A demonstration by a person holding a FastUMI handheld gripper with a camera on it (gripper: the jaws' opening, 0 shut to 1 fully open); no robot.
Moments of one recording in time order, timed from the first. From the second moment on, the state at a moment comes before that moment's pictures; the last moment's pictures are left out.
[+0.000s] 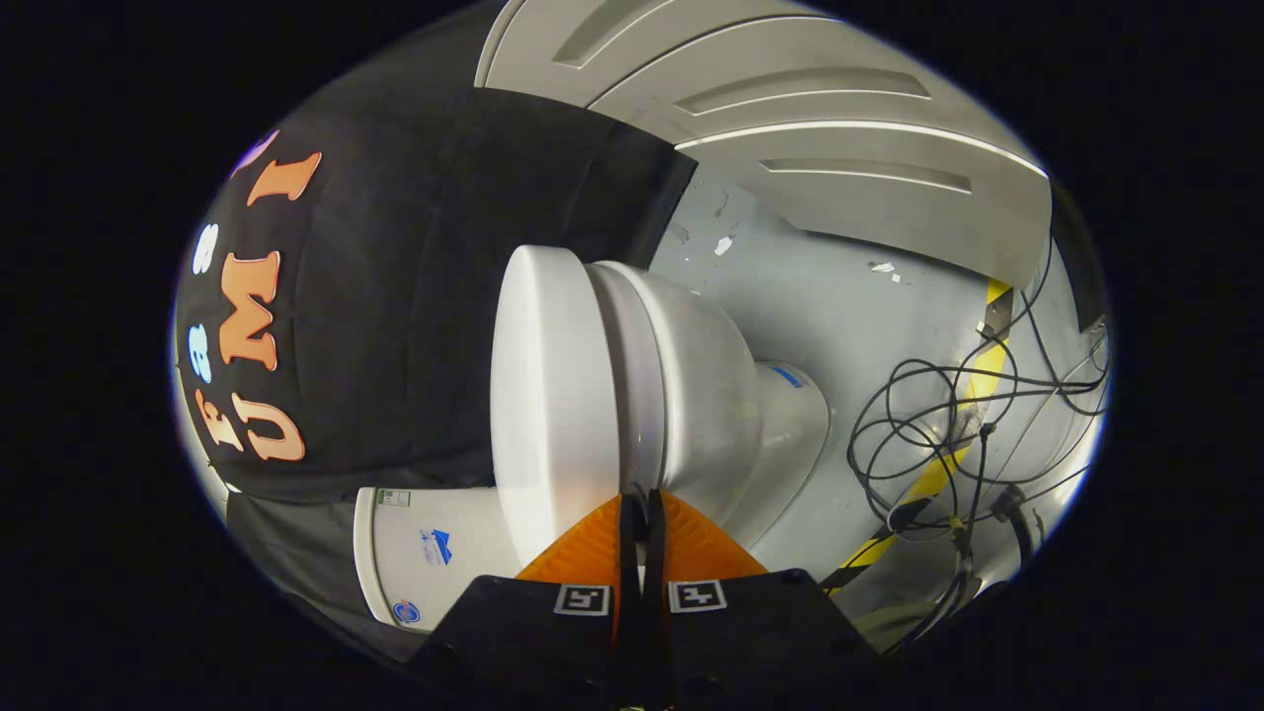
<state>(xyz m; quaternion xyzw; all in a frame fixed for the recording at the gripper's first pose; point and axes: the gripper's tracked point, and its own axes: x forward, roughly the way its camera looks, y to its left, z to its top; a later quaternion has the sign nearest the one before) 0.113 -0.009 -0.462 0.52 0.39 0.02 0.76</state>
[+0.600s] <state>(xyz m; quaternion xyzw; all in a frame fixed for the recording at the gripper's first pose) 0.122 0.013 -0.376 0.40 0.34 -0.01 0.85</state>
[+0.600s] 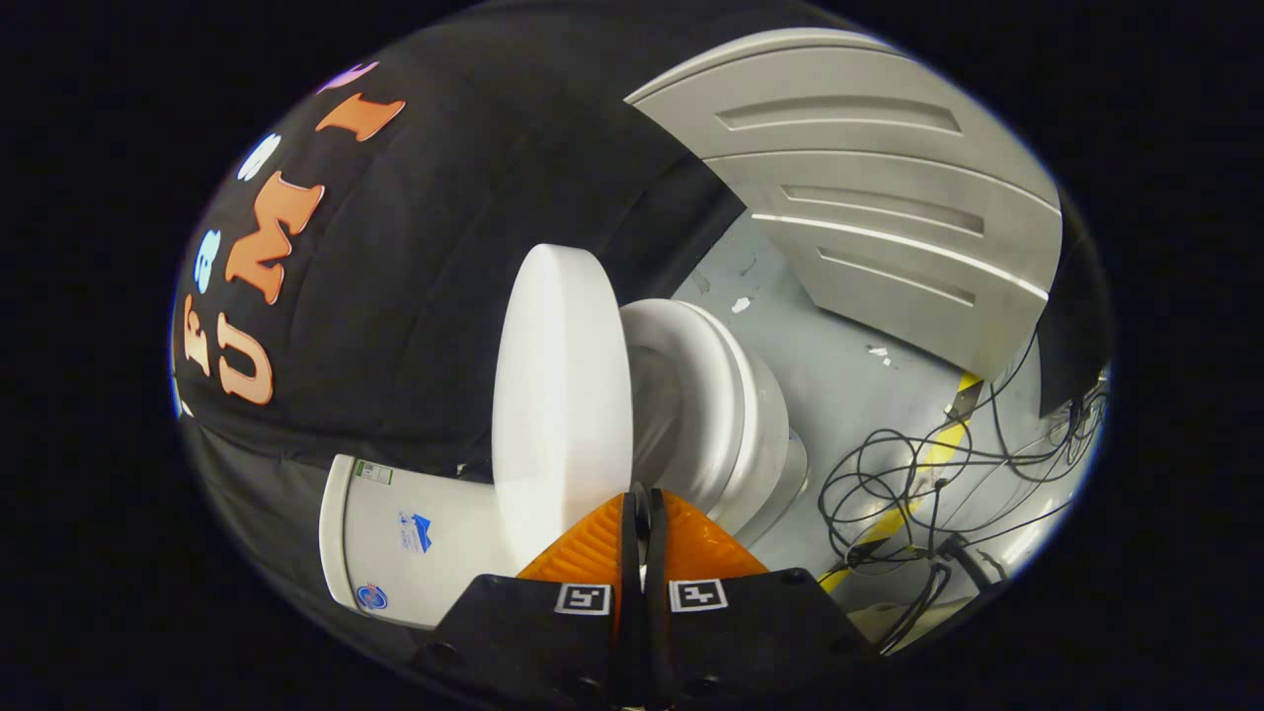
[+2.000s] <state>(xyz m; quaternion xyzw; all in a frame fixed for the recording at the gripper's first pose) 0.091 0.155 -0.217 0.19 0.25 0.00 0.95</state>
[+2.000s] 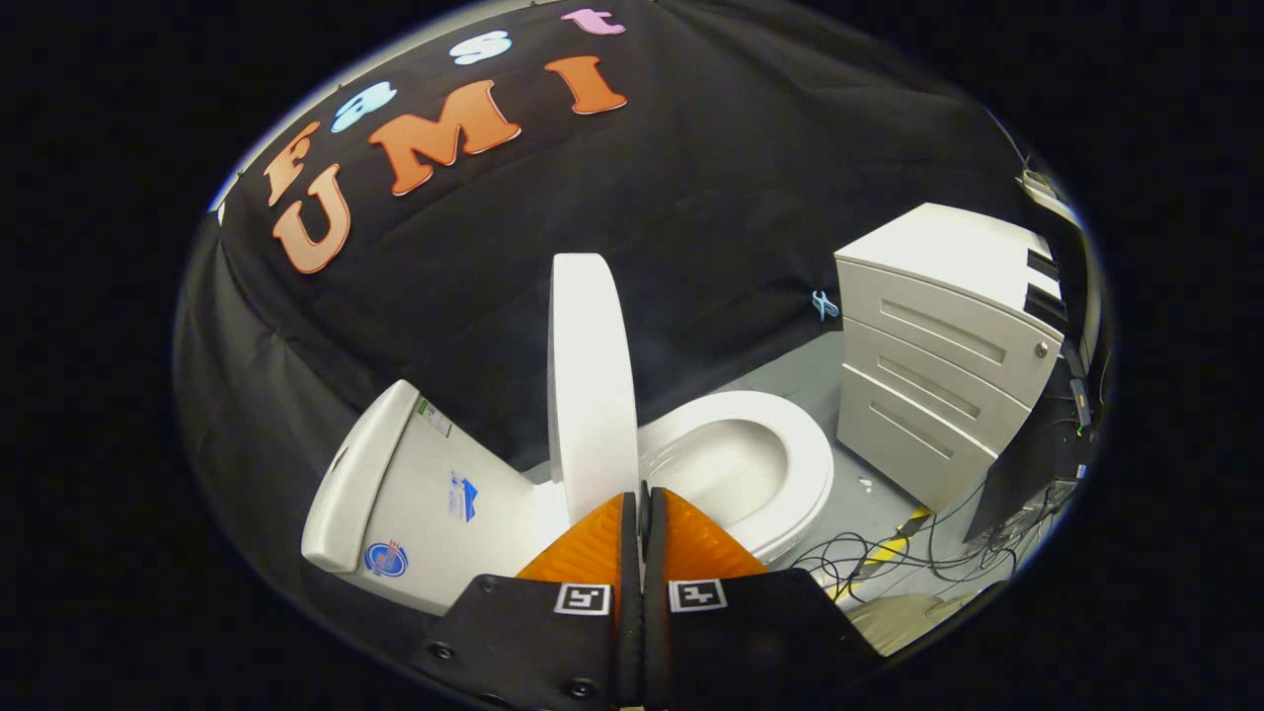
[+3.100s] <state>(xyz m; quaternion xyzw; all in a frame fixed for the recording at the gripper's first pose) 0.059 0.303 -0.182 0.02 0.17 0.09 0.98</state>
